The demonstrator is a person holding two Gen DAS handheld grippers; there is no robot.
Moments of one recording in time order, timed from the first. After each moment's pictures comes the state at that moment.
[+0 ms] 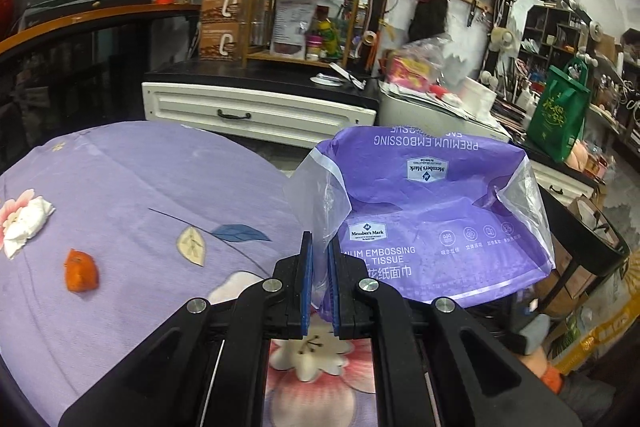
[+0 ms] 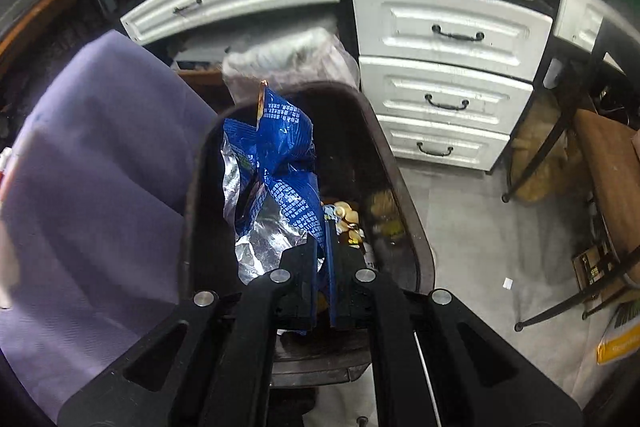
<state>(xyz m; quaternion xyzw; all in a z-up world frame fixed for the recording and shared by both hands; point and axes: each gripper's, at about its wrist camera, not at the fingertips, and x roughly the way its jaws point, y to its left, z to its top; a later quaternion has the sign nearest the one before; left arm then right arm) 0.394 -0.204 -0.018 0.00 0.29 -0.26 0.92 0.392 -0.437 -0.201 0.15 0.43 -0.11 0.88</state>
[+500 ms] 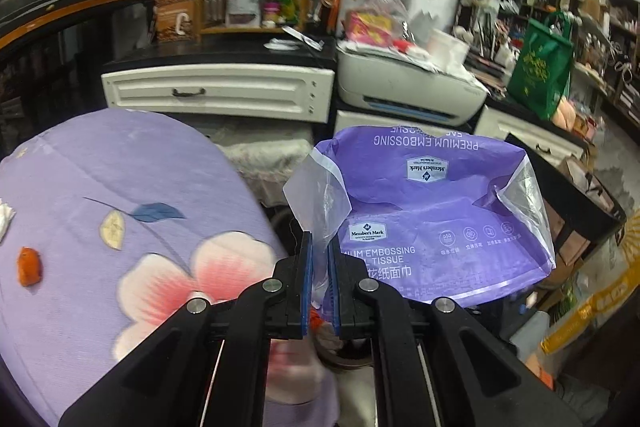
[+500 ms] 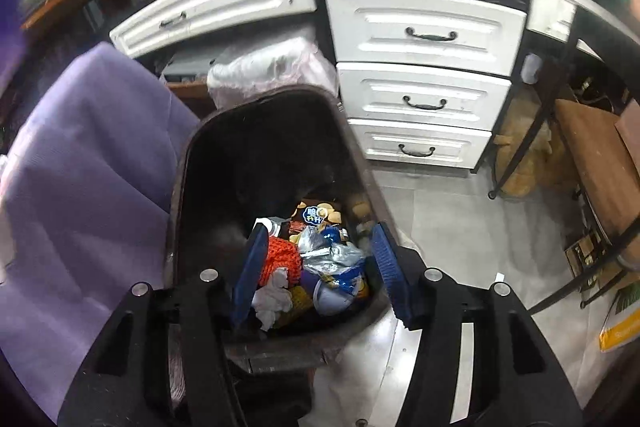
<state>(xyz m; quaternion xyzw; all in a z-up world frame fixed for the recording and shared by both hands) 0.384 -0.281 -0.043 0.05 0.33 -0.29 0.90 0.352 -0.447 -0.193 0.17 0.40 -0.15 0.89</state>
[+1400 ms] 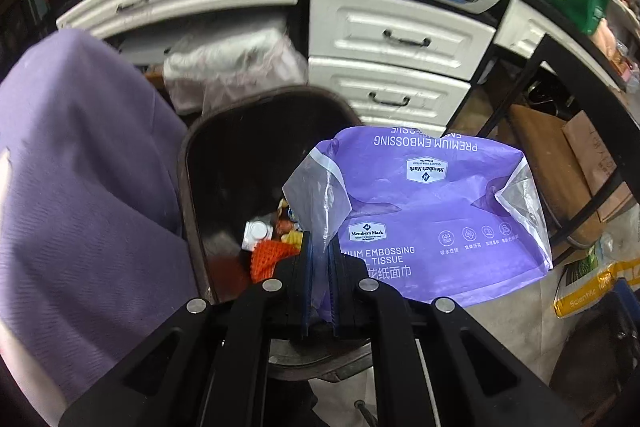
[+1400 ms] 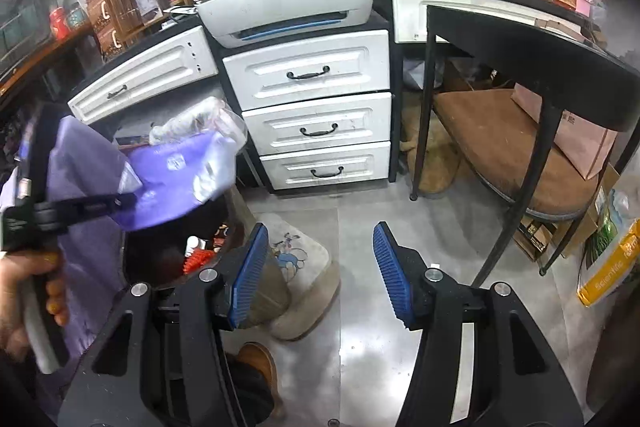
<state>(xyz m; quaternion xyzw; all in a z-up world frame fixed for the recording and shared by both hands) 0.409 -0.397 -0.168 0.11 0.48 -0.25 0.84 0.191 -0.508 -0.157 0.19 0.32 -0.26 0.89</state>
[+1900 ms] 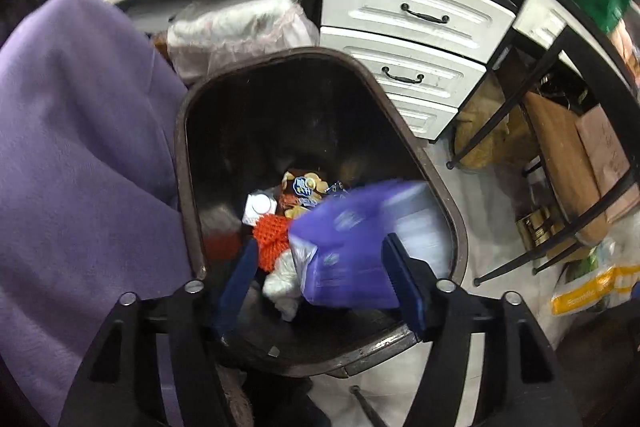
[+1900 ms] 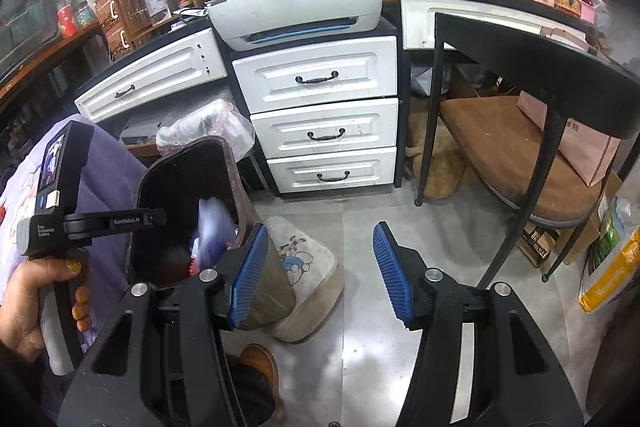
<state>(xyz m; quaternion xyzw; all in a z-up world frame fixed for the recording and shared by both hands) 0.412 -0.397 -0.184 0.12 0.51 -0.24 0.82 0.192 -0.499 -0.152 0.18 0.31 -0.26 0.90</state>
